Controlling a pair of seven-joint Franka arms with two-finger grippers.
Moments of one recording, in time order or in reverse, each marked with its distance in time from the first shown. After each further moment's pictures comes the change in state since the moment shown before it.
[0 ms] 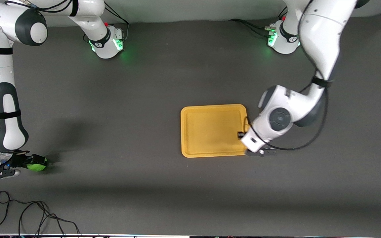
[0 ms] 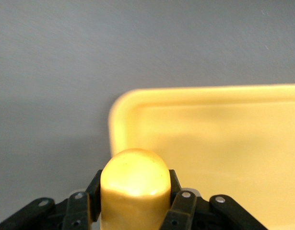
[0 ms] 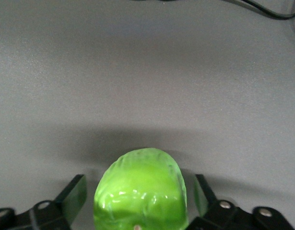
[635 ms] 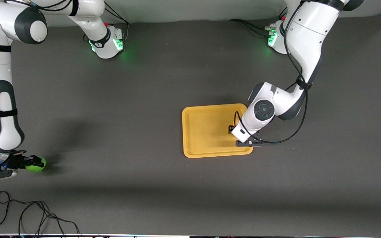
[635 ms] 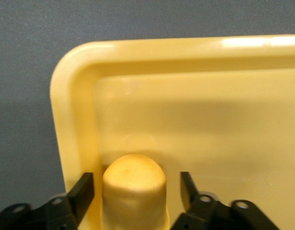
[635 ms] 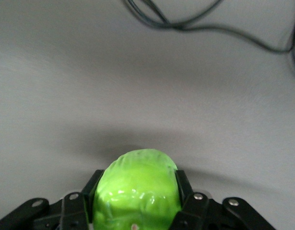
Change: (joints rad) left arm -0.030 0.016 0.007 -0.128 0.002 0.147 -0.037; right arm 0.010 -0.064 -0.002 0.041 -0.016 -0.113 -0.025
